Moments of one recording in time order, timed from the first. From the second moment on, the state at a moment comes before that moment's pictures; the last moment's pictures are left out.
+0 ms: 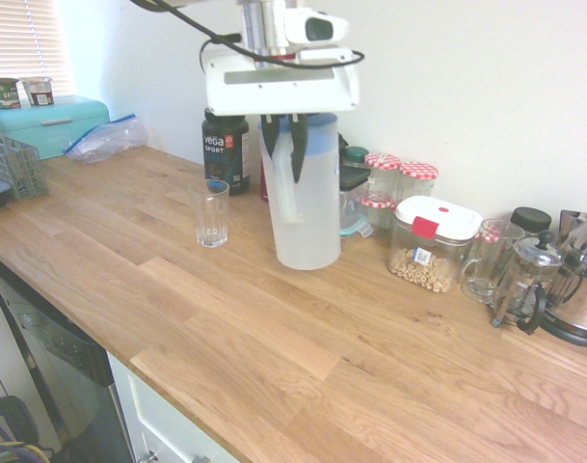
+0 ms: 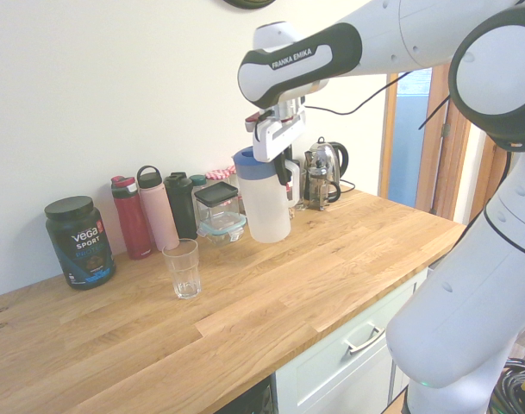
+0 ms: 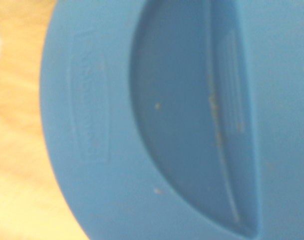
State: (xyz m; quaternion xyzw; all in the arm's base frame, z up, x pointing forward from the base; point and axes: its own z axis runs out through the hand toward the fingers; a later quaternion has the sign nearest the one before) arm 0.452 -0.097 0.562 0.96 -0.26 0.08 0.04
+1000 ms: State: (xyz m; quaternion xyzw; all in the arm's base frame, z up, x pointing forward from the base) arm 0.439 -0.165 0.510 0.93 -0.36 0.04 0.00
